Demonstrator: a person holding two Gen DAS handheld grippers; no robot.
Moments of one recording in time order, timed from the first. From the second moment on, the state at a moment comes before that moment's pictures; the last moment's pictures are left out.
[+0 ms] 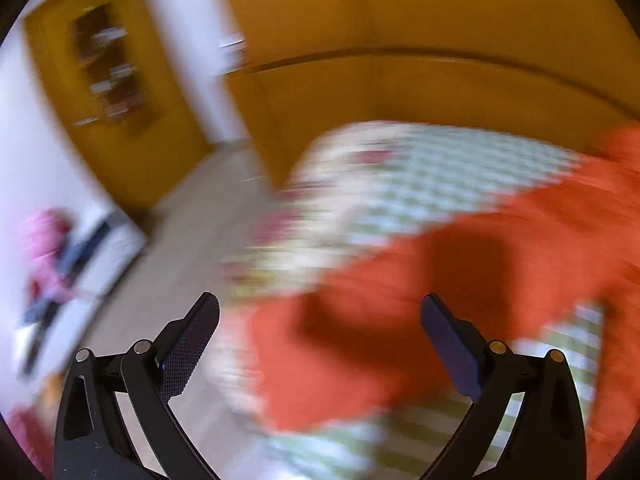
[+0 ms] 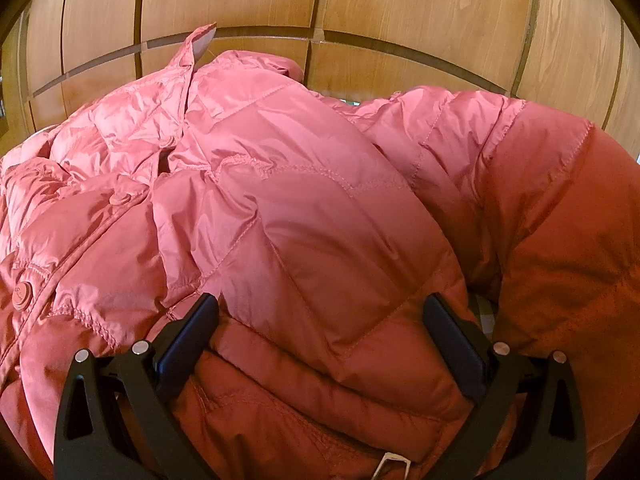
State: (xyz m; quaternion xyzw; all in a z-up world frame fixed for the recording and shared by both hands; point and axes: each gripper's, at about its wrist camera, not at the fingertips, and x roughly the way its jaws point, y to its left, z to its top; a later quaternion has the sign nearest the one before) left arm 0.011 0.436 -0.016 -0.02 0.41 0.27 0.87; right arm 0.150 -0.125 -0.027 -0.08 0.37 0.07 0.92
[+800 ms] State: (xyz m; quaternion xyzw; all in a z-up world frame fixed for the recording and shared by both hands) left arm 0.001 0.234 -0.111 -0.13 0.46 0.02 0.88; right arm 0.119 -0.327 0.010 0.21 0.39 0.04 0.90
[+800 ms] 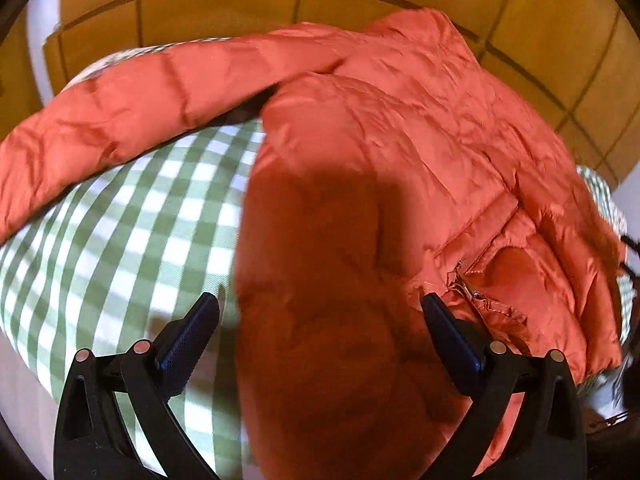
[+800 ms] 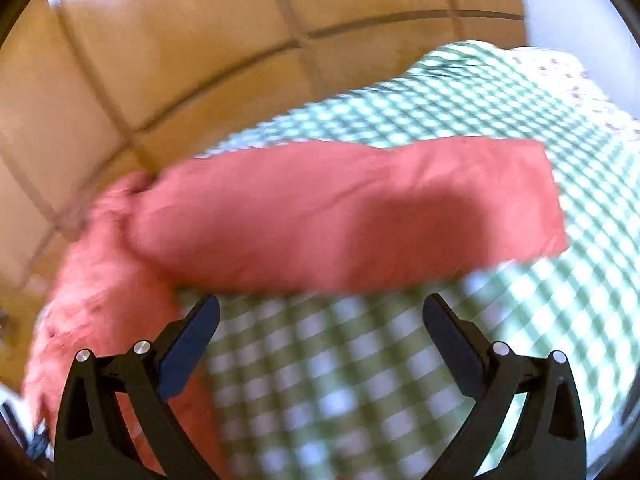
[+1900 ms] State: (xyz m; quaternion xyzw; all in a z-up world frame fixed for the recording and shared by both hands) left arm -0.051 0.222 -0.026 -0.01 0.42 0.02 0.91; right arm 0.170 -0.332 -0.050 0.52 0.39 0.20 0.73
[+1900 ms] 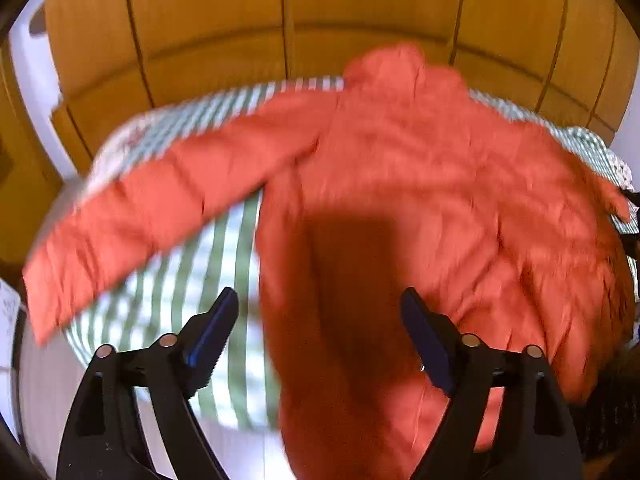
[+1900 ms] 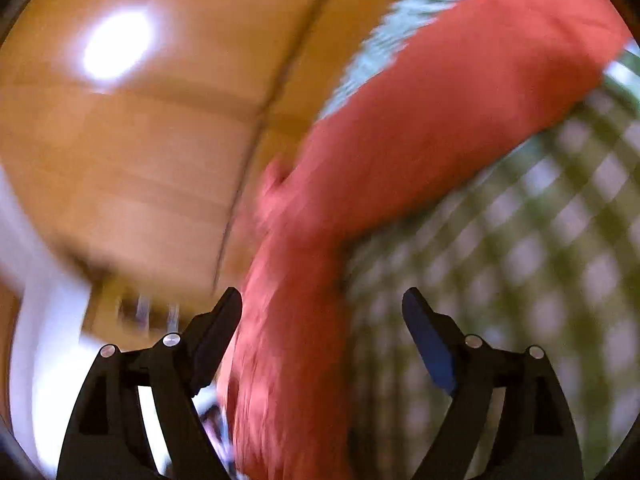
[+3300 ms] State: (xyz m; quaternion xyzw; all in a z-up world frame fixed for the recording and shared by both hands) left arm 0.021 0.149 -0.068 -0.12 0.41 -0.03 0.90; right arm 0.272 -0.153 -0.033 0.04 0.43 0.05 0.90
